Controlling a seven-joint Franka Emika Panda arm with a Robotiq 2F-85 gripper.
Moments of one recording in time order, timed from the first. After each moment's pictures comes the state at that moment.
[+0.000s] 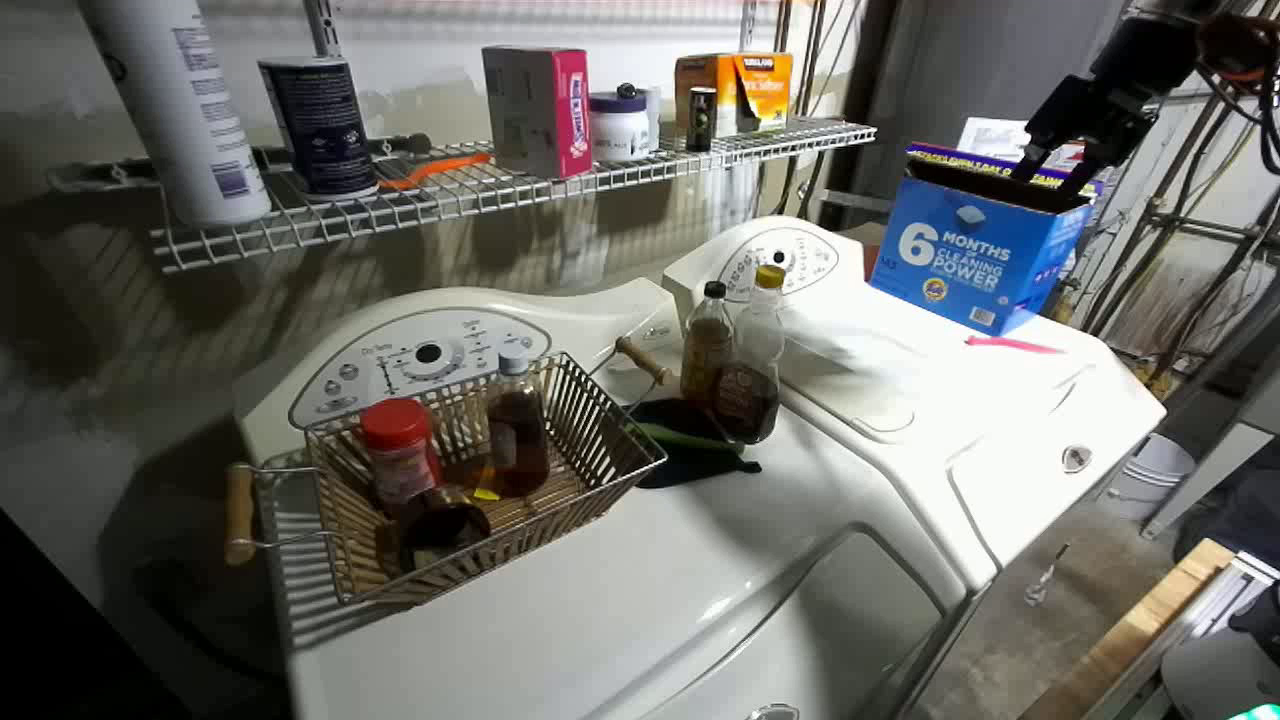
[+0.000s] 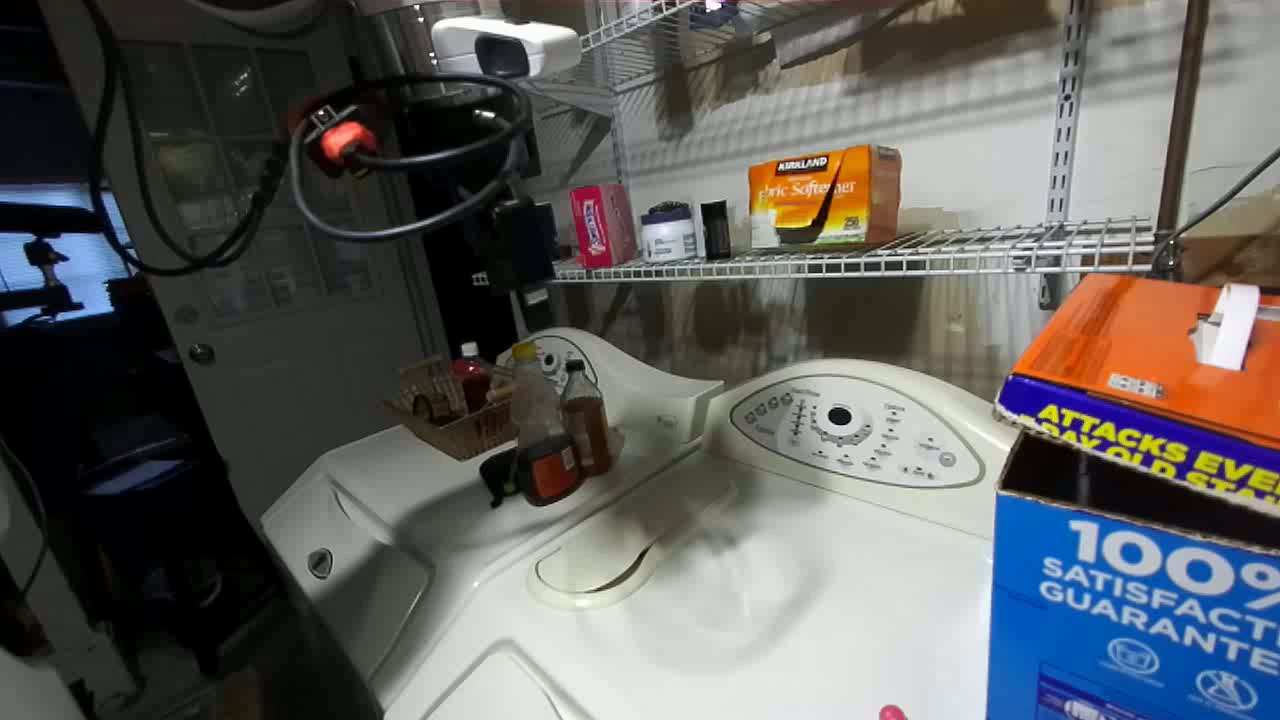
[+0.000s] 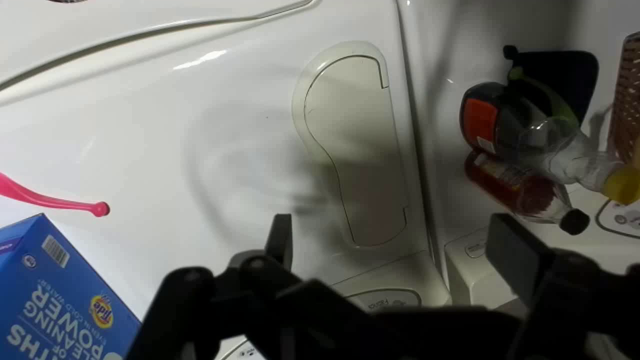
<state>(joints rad) -0.05 -0.60 -0.22 -2.37 0.11 1.94 -0.05</state>
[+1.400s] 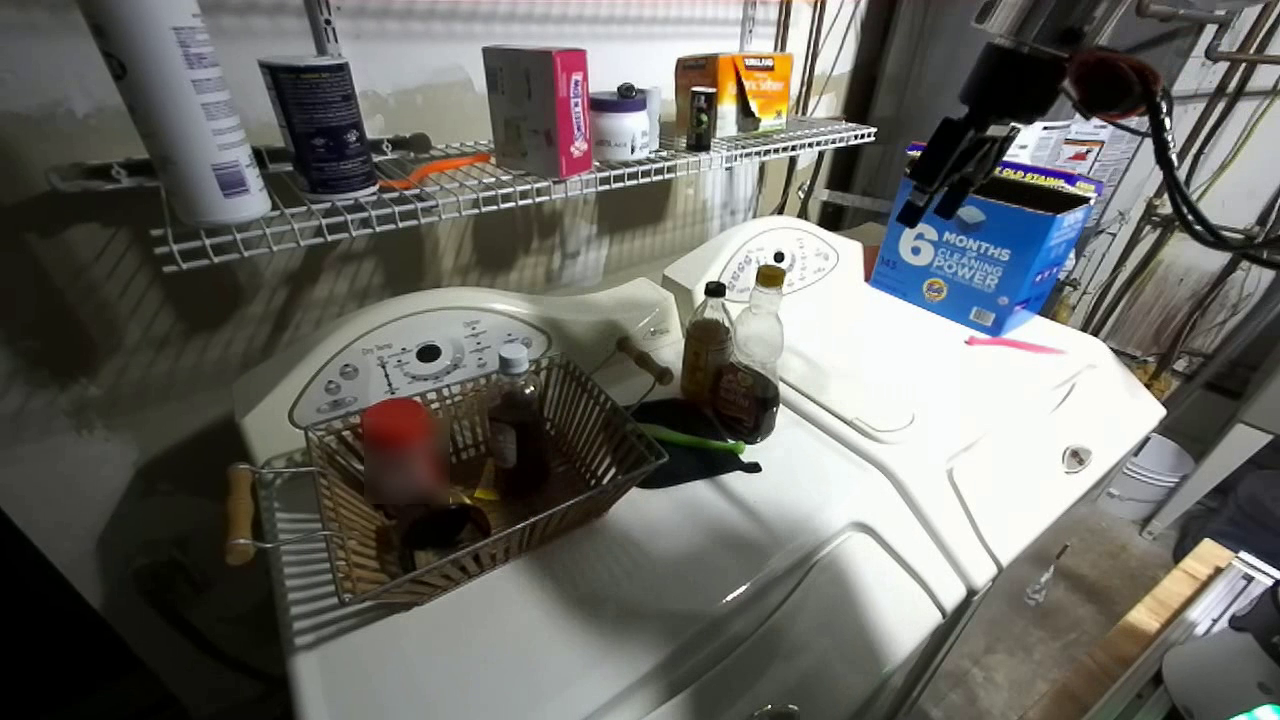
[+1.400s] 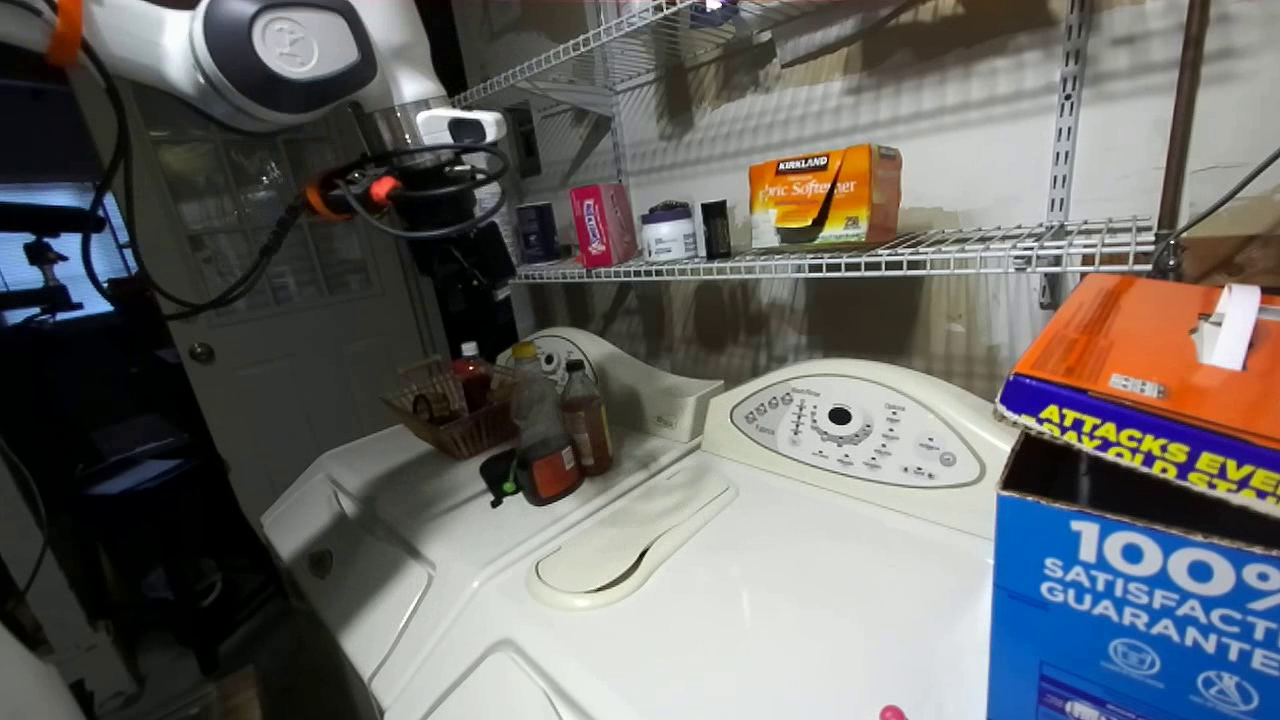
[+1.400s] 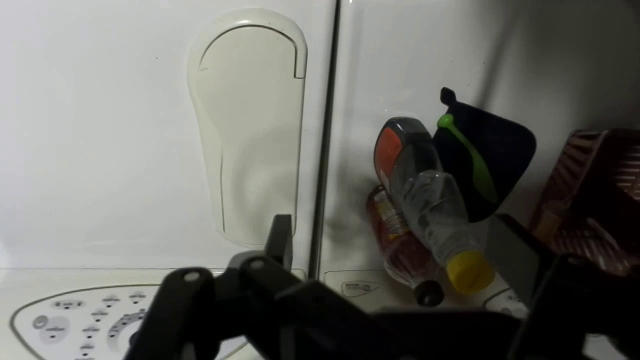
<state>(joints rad) 0.09 -0.54 0.05 -2.40 0.11 2.08 -0.05</state>
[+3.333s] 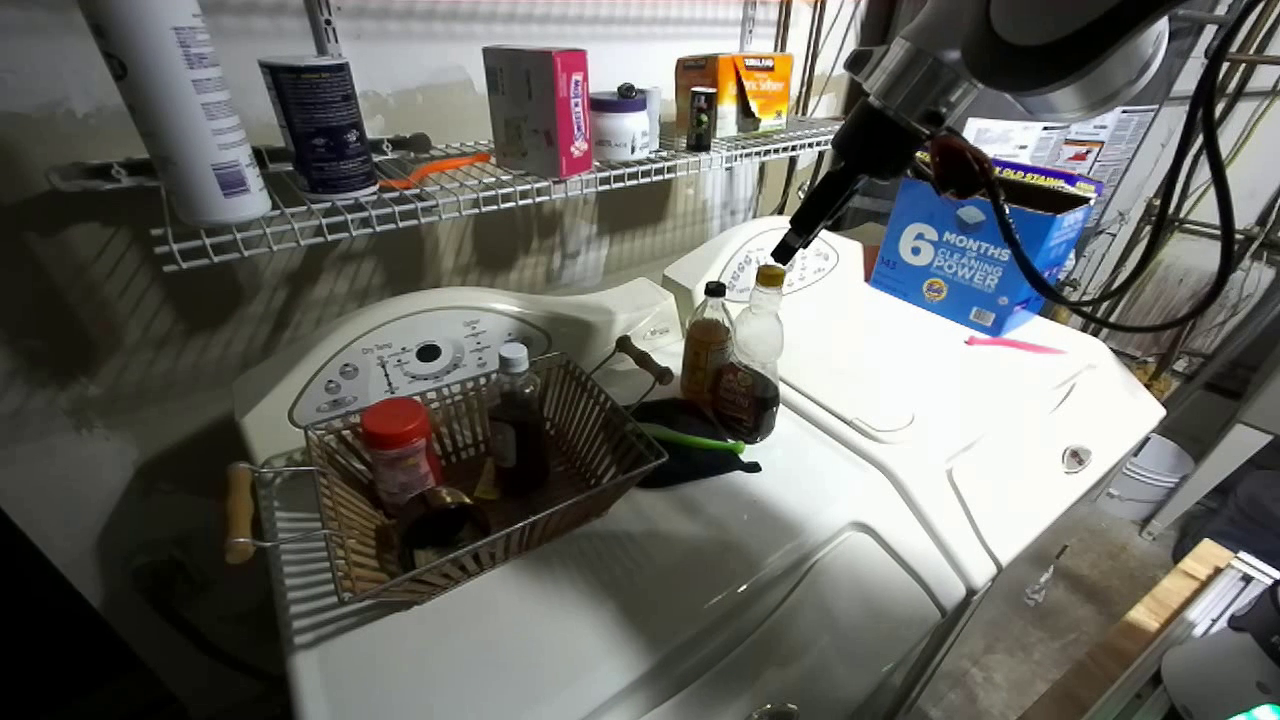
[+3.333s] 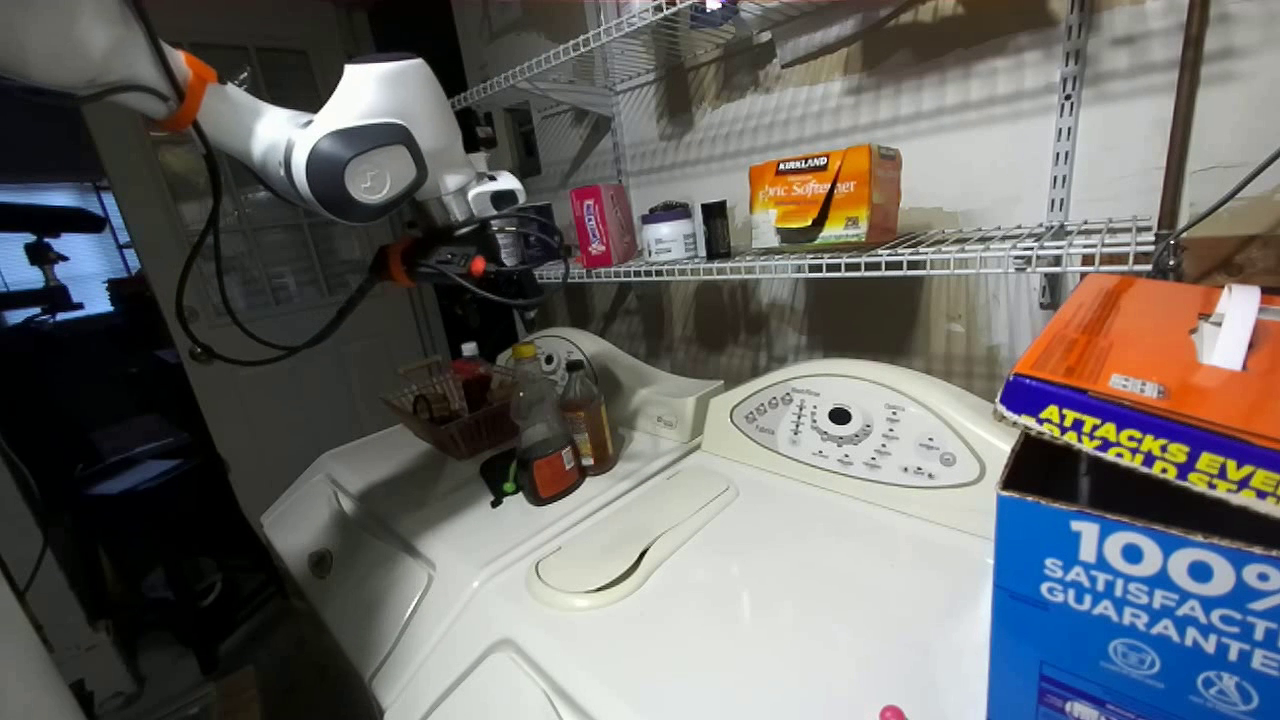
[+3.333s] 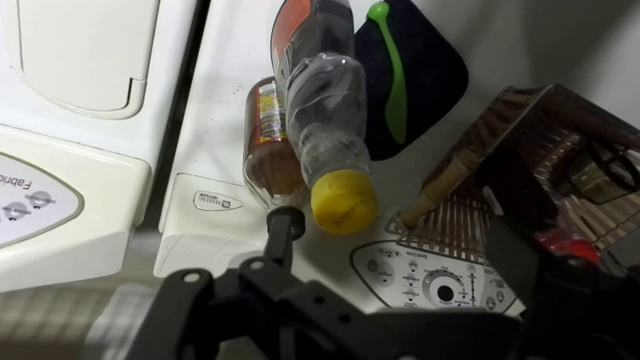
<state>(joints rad) 0.28 -0.29 0.05 -2.38 0.31 2.51 -0.38</state>
